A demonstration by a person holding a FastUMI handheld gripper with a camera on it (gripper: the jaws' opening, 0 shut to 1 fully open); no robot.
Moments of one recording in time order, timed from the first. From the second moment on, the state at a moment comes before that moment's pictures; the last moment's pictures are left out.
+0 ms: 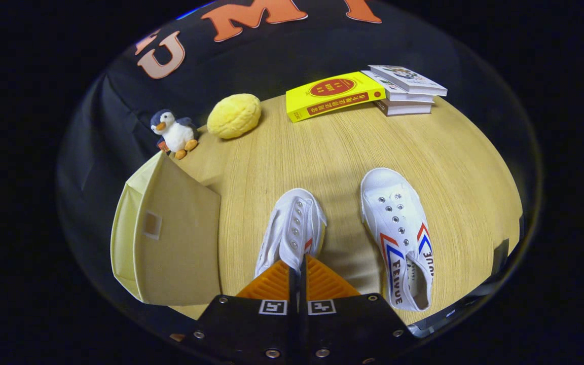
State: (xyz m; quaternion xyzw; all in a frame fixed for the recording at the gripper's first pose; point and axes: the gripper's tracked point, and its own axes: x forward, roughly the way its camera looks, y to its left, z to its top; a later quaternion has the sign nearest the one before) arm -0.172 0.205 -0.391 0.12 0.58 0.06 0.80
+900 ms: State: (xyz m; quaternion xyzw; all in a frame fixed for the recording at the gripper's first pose) arm -0.143 0.228 -0.349 0.13 0.53 0.09 0.84
